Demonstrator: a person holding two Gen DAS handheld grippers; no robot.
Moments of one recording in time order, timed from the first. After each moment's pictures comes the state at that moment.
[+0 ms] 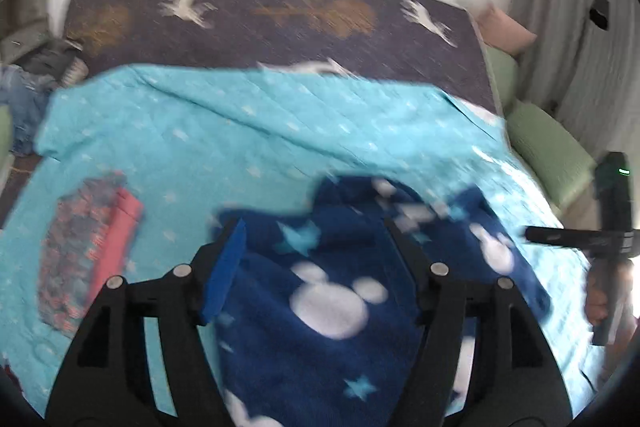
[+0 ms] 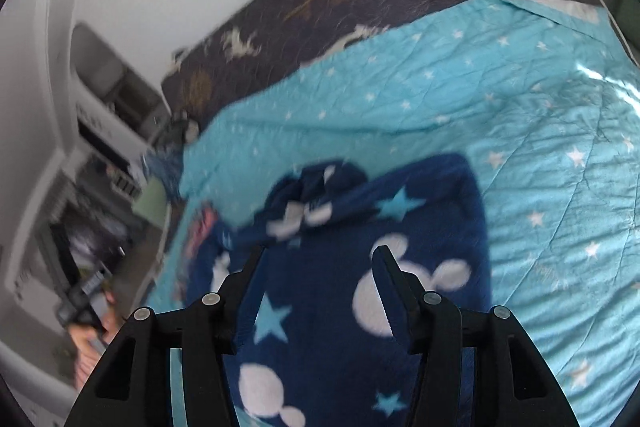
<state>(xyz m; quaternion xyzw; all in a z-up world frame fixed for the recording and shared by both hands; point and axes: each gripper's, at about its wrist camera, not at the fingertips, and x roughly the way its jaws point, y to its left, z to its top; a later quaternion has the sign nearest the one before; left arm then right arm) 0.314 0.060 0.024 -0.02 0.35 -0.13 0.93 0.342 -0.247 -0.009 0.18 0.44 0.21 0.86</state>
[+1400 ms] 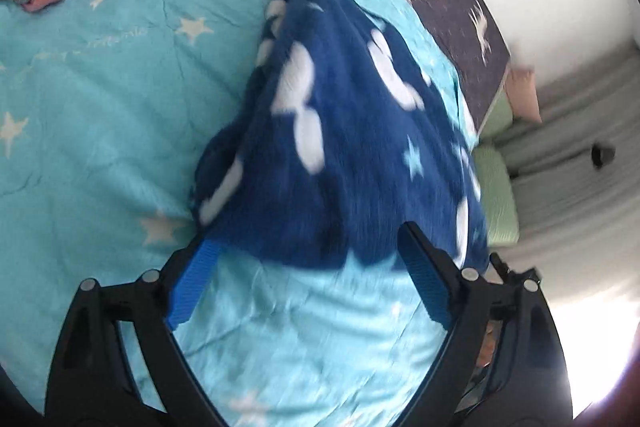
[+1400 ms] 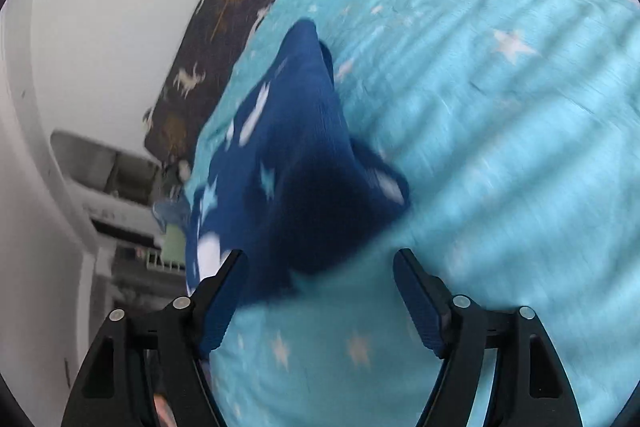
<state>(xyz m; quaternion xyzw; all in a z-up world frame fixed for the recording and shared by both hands) 0.216 0.144 -0.142 -0.36 0.47 -0.13 0.80 0.218 -0.350 -0.130 0.43 0.41 0.14 0.79</state>
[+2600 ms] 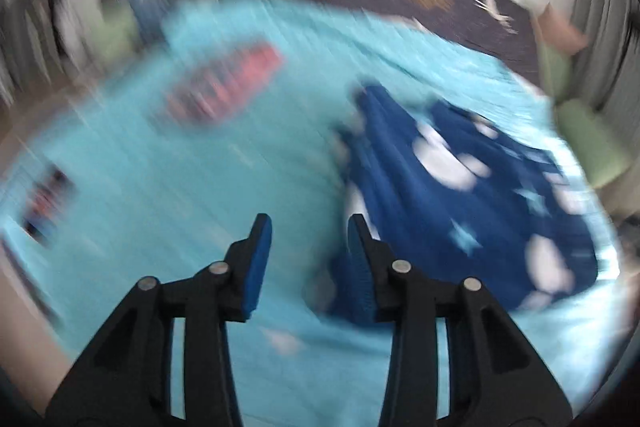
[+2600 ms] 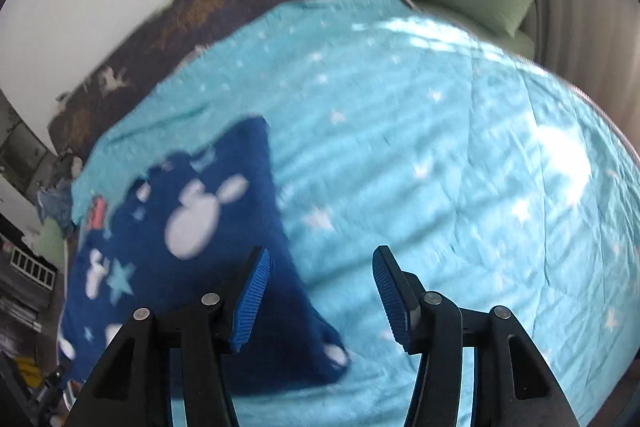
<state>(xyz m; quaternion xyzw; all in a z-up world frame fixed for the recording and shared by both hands) 0.011 0.126 -0.033 -0.04 0.34 0.08 0.94 0.058 -0.336 -0.032 0.23 0.38 -0.06 0.89</state>
